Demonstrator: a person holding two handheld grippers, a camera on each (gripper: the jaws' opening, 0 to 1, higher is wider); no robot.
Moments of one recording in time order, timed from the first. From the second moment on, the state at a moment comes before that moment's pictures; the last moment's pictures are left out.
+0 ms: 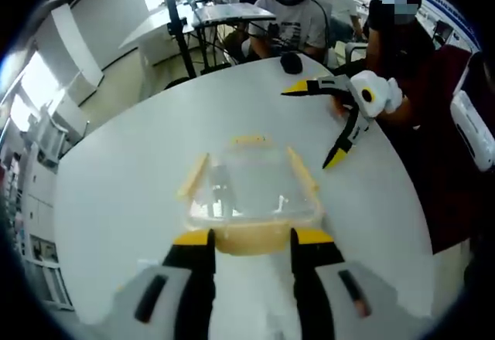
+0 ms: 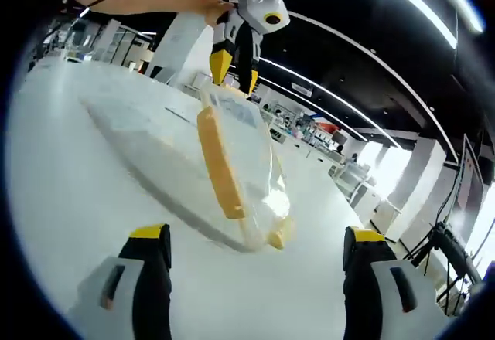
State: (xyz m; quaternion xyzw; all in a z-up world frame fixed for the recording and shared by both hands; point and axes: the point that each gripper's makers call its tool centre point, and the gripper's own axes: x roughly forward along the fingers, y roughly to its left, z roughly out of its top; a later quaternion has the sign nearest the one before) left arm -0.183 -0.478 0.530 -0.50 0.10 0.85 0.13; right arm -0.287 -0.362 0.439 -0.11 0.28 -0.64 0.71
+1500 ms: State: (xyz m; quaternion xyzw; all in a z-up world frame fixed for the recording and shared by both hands) left arm -0.183 -0.474 0.531 -0.52 0.10 0.84 0.14; right arm -0.285 -0.397 0.425 -0.22 0.42 -0.58 0.67
